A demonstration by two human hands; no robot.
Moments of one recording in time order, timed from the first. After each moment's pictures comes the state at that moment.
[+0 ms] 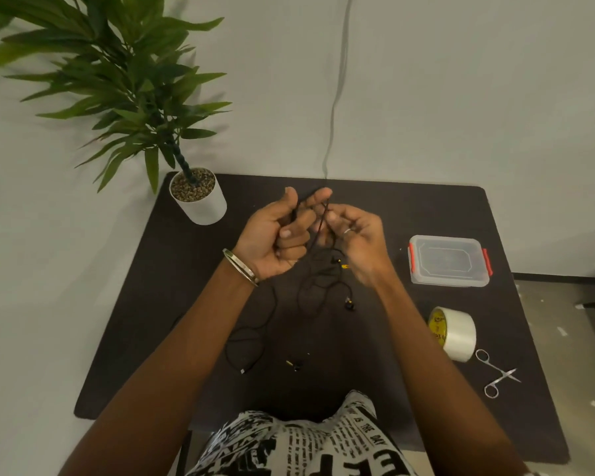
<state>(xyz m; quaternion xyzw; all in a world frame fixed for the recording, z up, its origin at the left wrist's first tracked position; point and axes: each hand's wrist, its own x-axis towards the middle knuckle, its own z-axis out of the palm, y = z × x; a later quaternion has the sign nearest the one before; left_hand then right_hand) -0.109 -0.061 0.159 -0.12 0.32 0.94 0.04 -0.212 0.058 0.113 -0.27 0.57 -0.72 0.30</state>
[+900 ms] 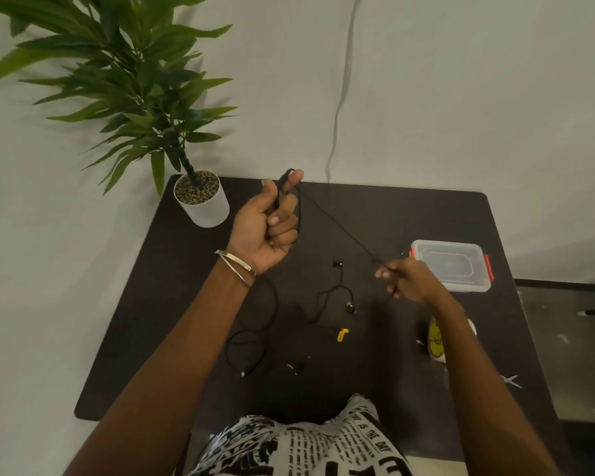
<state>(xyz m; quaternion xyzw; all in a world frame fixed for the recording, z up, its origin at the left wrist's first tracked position) -0.107 -0.072 0.162 -0.13 0.31 0.94 -0.09 -0.277 0.148 0.056 -0.25 0.87 -0.26 0.34</state>
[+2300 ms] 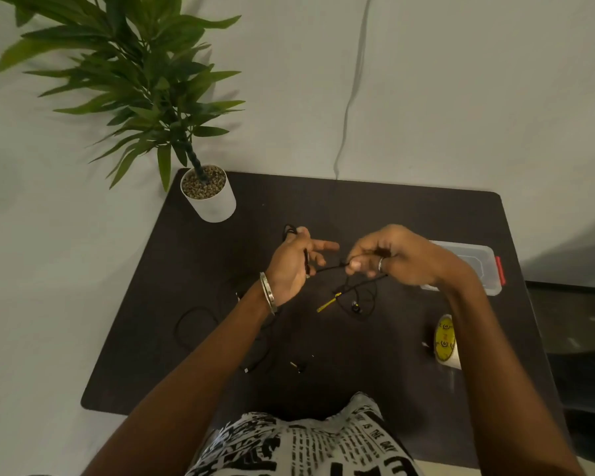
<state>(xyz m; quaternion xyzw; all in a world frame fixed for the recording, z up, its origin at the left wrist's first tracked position) -0.115 -0.042 0.090 -0.33 0.48 0.81 -0.08 -0.247 0.106 0.169 -0.53 0.68 -0.31 0.40</state>
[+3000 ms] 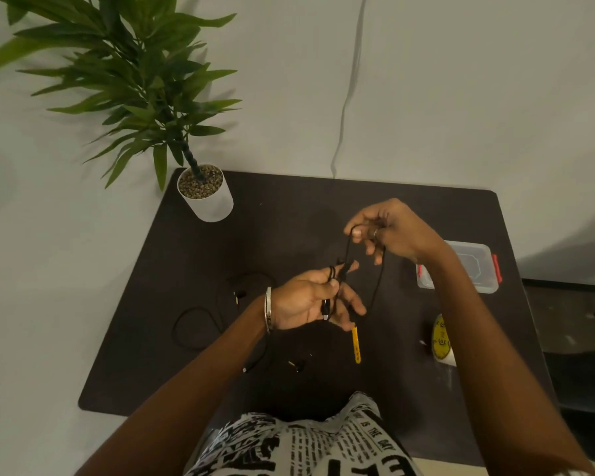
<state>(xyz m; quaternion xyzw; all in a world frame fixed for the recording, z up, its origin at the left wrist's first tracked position) -0.090 -0.016 0.079 -0.08 0.46 0.87 0.16 -0.271 0.085 0.149 -0.41 0.74 -0.39 0.37</state>
